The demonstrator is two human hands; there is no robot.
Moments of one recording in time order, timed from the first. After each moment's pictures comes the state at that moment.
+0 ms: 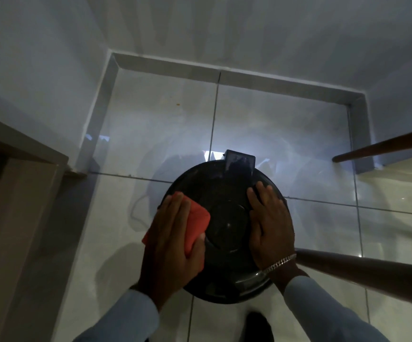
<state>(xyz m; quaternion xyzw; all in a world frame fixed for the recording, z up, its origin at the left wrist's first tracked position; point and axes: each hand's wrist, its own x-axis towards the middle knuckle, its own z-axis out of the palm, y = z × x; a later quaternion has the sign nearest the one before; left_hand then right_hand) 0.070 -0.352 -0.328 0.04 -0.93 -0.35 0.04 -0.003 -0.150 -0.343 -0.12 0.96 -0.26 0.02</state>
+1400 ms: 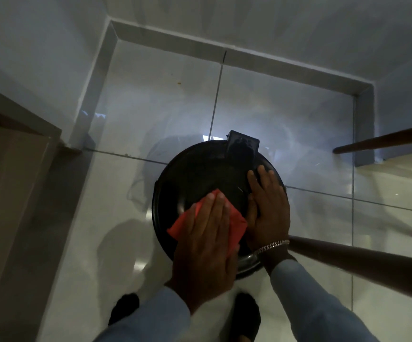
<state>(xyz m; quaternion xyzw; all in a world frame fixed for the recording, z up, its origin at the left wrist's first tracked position) 0.091 -0.283 -0.333 -0.05 -0.97 -0.25 0.02 -0.005 -0.157 -0.345 -0.08 0.96 -0.26 0.03</state>
